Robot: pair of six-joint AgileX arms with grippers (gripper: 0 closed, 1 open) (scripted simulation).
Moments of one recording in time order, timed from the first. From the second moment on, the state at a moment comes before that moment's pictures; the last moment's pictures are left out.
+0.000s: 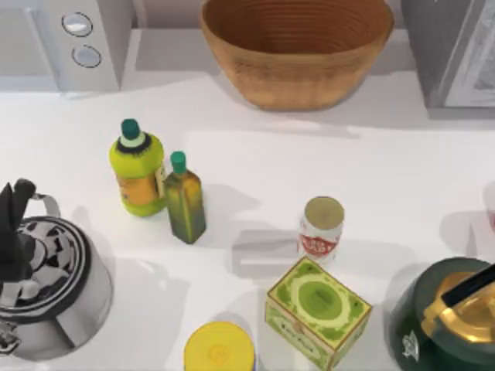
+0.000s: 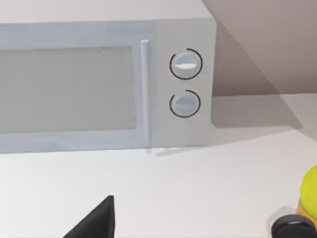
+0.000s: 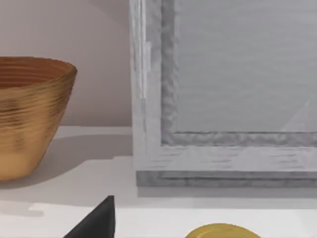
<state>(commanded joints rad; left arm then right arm) -0.06 0.19 0.20 -0.14 0.01 0.02 0.00 0.00 0.00 0.00 0.00 0.00</state>
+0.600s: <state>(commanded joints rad) -0.34 1.06 0.99 -0.74 0.02 0.07 0.00 0.00 0.00 0.00 0.00 0.00</state>
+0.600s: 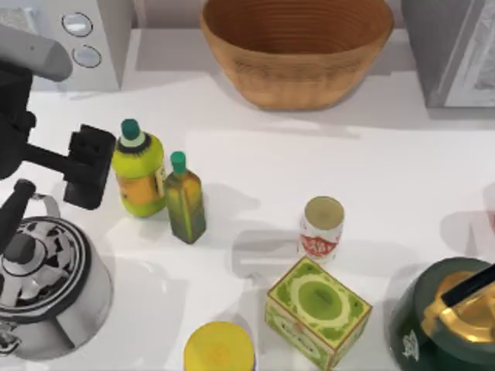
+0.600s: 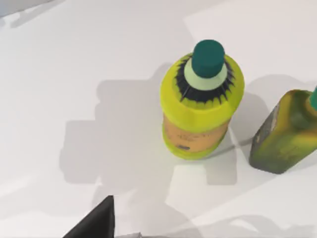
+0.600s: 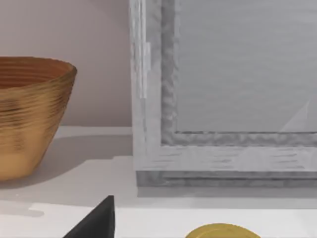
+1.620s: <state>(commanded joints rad) -0.85 2.39 2.32 -1.49 0.01 -0.04 0.00 0.00 0.00 0.00 0.00 0.00</state>
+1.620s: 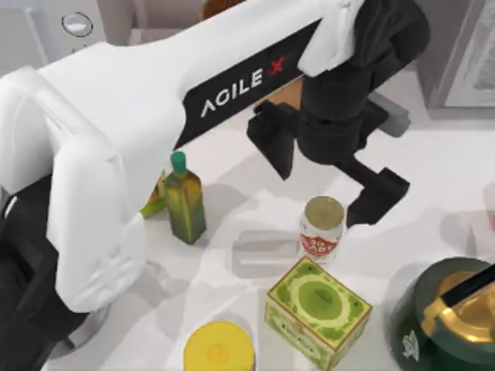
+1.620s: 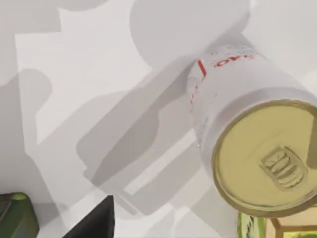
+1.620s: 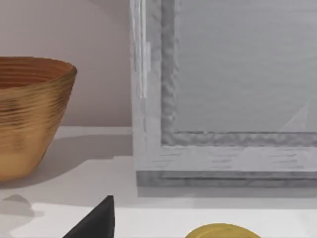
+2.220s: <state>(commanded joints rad) -0.86 2.43 2.35 -1.49 0.01 -0.05 0.00 0.00 0.00 0.00 0.00 0.00</state>
